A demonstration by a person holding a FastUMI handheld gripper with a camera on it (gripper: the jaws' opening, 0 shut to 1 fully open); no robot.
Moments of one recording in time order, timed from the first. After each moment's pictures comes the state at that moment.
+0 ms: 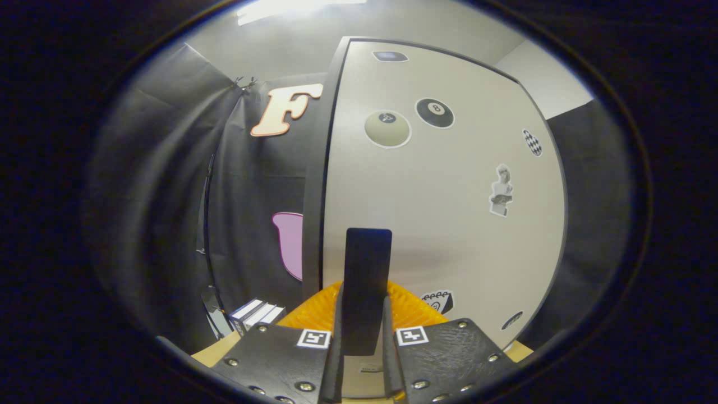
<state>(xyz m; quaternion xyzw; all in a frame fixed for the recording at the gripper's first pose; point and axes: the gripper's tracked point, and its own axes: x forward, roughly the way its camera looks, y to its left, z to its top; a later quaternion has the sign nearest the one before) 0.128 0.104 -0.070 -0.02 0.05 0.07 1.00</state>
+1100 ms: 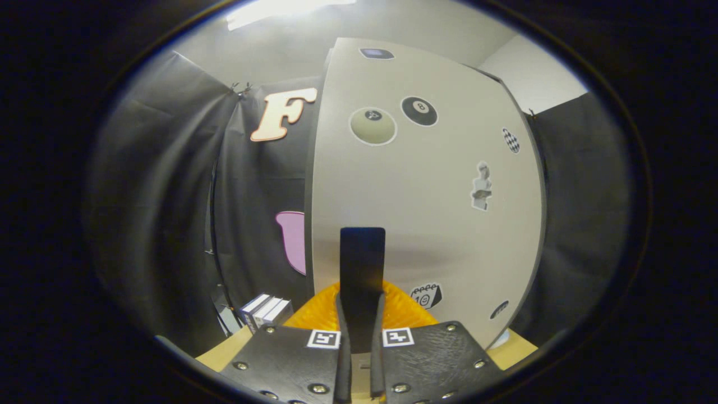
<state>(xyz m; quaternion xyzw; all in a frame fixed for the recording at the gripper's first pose) 0.111 0.096 -0.068 0.00 0.06 0.07 1.00</state>
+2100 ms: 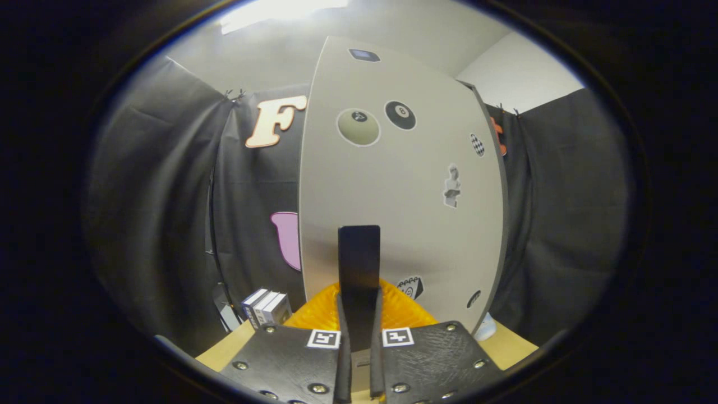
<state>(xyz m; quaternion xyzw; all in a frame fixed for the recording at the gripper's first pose) 0.112 0.091 -0.070 0.01 0.06 0.05 1.00</state>
